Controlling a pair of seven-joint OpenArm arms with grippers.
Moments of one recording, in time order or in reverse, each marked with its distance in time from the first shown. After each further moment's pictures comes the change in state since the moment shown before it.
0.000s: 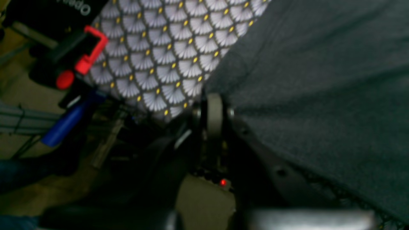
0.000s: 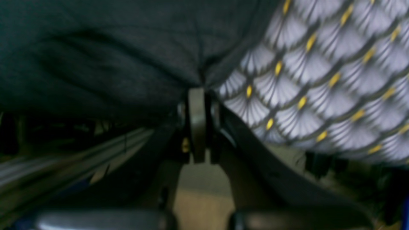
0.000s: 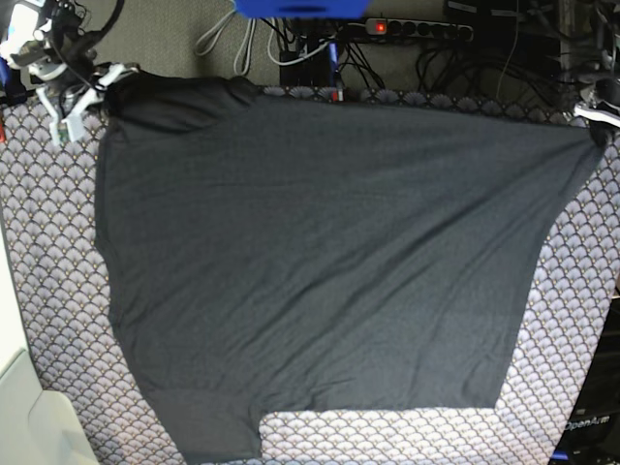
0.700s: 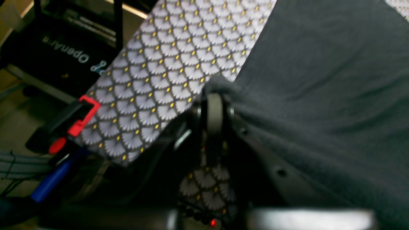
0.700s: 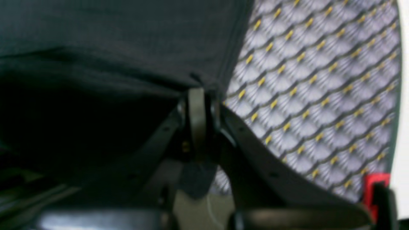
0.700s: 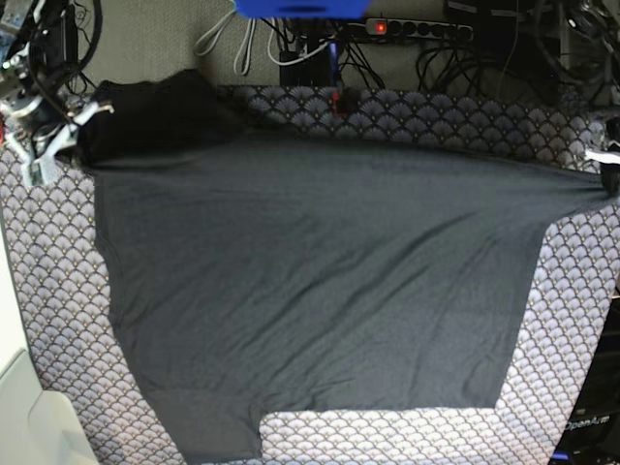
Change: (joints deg) left arm -9.7 -0.7 -0.1 1.3 0.6 0.2 1.0; right arm 6.5 4.7 1.6 4.4 0.2 0.0 0.0
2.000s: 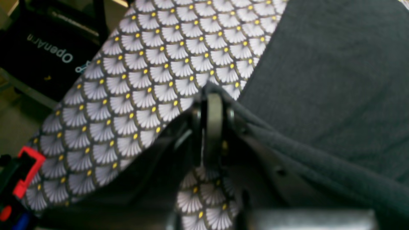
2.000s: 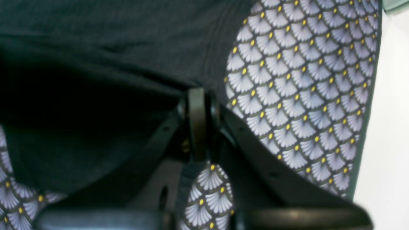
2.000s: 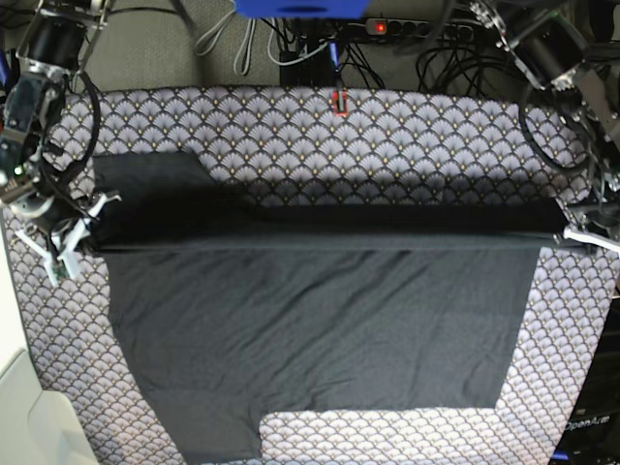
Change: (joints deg) left arm -24.4 -0.4 8.2 -21.4 19.3 0.2 -0.3; right arm 23.6 5.0 -12.7 -15.4 -13.8 0.2 0.1
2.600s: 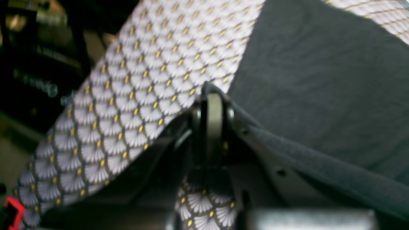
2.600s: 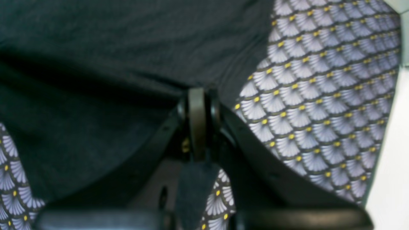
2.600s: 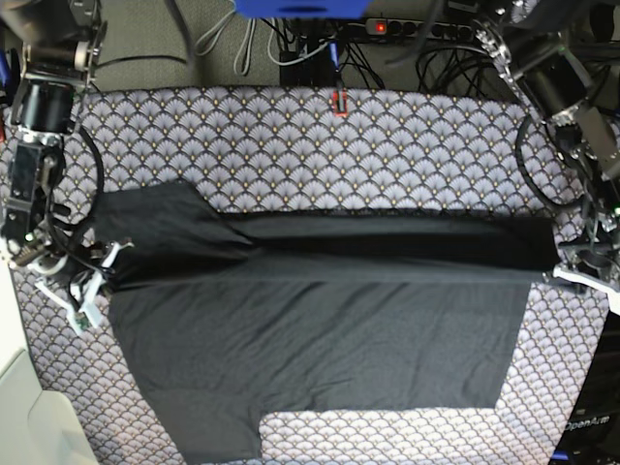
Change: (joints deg) left arm -6.8 -1.3 6.0 -4.5 1.1 0.3 -0.8; right arm 14.5 3.2 -10.0 -15.7 0.0 0.0 0.4
